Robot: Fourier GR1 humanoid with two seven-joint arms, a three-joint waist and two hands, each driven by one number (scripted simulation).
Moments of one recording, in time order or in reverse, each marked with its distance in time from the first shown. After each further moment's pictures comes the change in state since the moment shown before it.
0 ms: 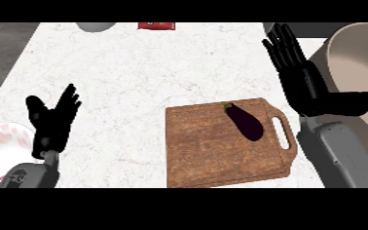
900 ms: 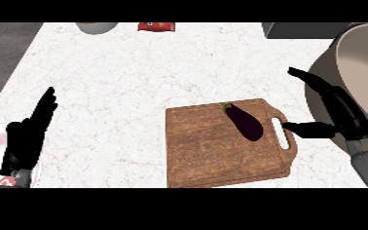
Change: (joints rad) left arm 0.136 0.121 0.000 -0.163 -0.148 -0.038 -0.105; right arm 0.152 -0.361 0.150 0.052 0.624 -0.191 0.036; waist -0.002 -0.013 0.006
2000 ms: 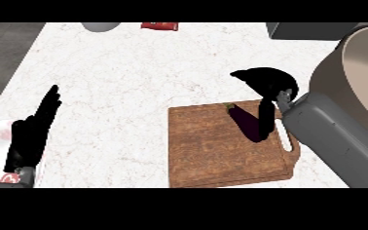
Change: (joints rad) left arm -0.015 -0.033 0.017 0.000 -0.042 -0.031 0.005; right arm -0.487 0.175 0.282 0.070 0.071 0.773 0.820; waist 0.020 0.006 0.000
